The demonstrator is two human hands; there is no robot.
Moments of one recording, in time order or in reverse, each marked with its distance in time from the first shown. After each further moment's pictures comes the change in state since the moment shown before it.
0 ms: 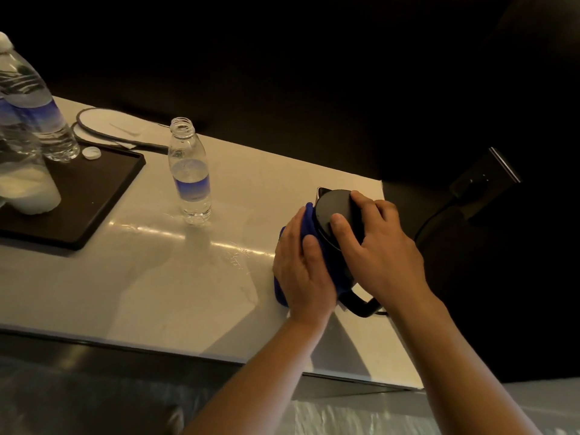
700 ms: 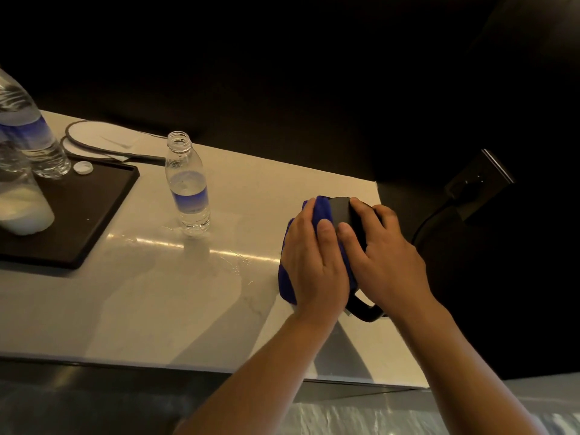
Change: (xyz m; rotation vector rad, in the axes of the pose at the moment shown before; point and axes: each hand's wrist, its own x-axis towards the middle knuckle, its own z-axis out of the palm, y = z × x) left_hand 0.015 0.039 -0.002 0.095 -0.123 0.011; right_hand -0.002 0.000 0.004 -0.039 0.011 -0.001
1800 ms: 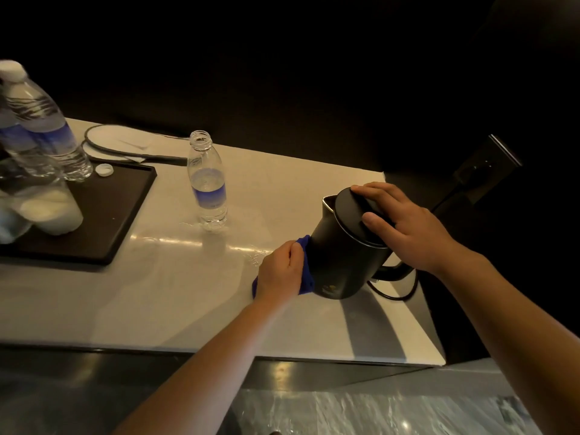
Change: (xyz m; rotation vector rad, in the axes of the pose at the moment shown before) left_hand 0.025 -0.083 -0.077 0.267 -0.377 -0.241; right_hand 0.031 0.034 -0.018 0.056 -0.182 -0.340
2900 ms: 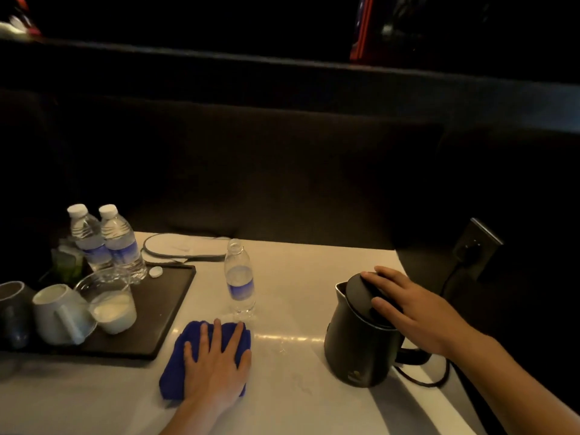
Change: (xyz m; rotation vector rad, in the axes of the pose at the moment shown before) left_hand 0.000 -0.062 -0.140 1.087 -0.031 -0.125; right_hand -0.015 -0.020 -0.011 -0.042 -0.014 0.017
